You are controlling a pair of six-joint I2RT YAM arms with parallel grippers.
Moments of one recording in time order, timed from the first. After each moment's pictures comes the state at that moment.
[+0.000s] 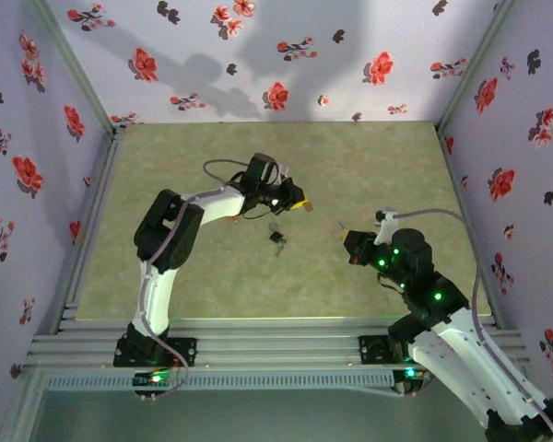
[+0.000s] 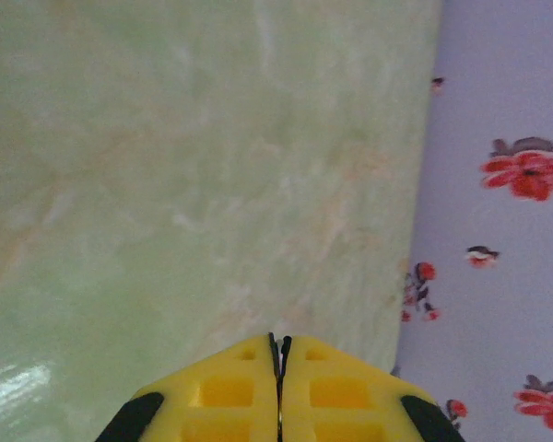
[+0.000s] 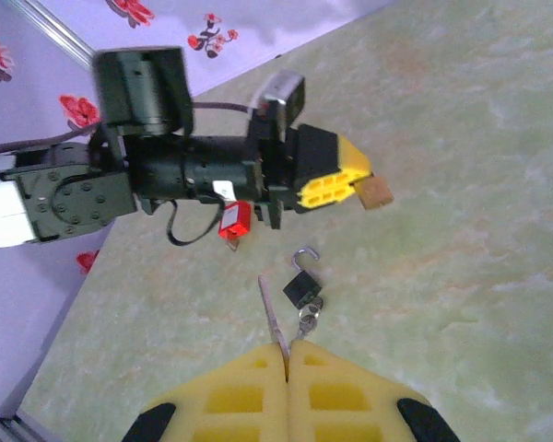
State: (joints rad) left arm -0.63 2.15 1.46 -0.01 0.60 -1.01; right arm 0.53 0.51 0.56 -0.40 -0.12 0.62
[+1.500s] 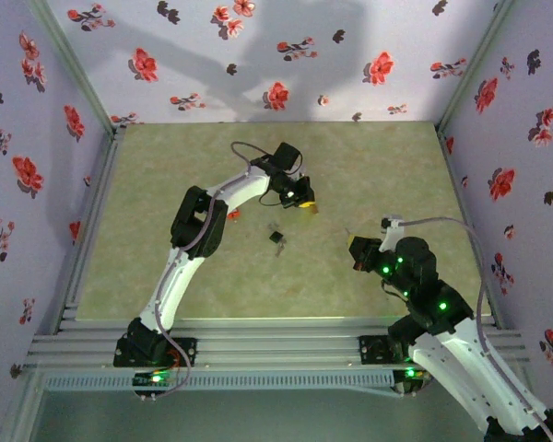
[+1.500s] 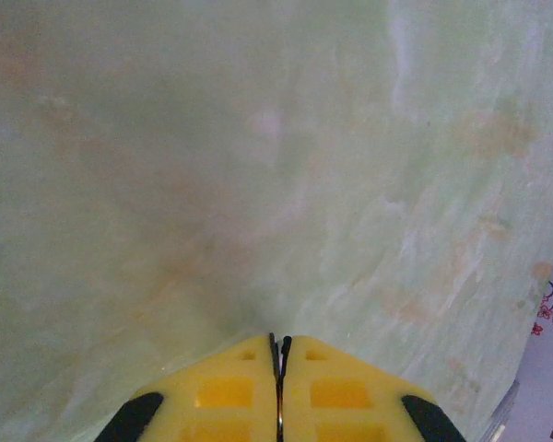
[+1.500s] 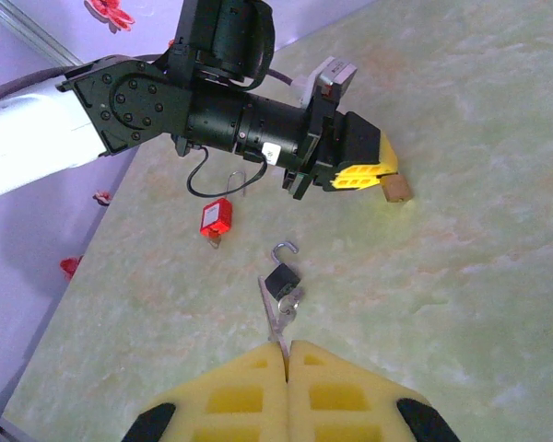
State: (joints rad) left arm -0.66 2.50 2.08 -0.60 0.52 -0.78; right arm 0.53 0.43 0.52 -0.47 -0.08 0.63
